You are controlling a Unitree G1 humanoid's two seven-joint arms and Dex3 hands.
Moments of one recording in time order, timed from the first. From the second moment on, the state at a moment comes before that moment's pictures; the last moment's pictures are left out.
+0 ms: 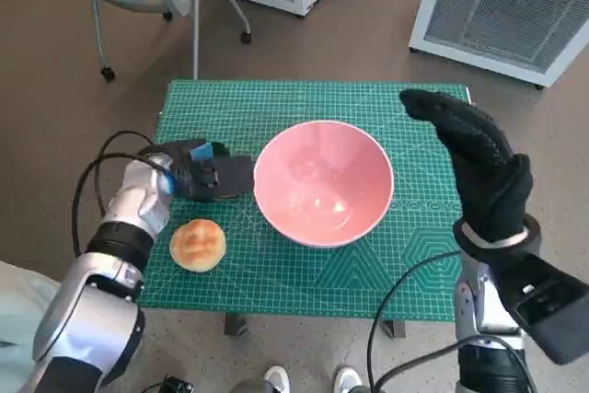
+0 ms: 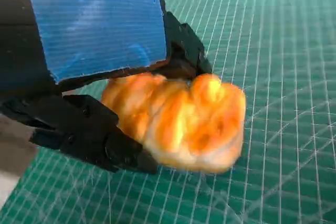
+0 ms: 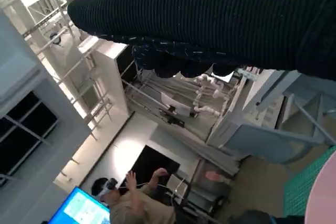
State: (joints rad) left arm -0.99 0.44 -0.51 1.15 0.67 -0.03 -0.22; right arm -0.44 -0.16 -0.09 0.11 0.27 -0.59 0.41
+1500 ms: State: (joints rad) left arm -0.74 0.54 -0.13 0.29 0.31 -0.27 -0.22; right arm -0.42 -0.15 -0.08 0.11 0.32 -0.58 0.44
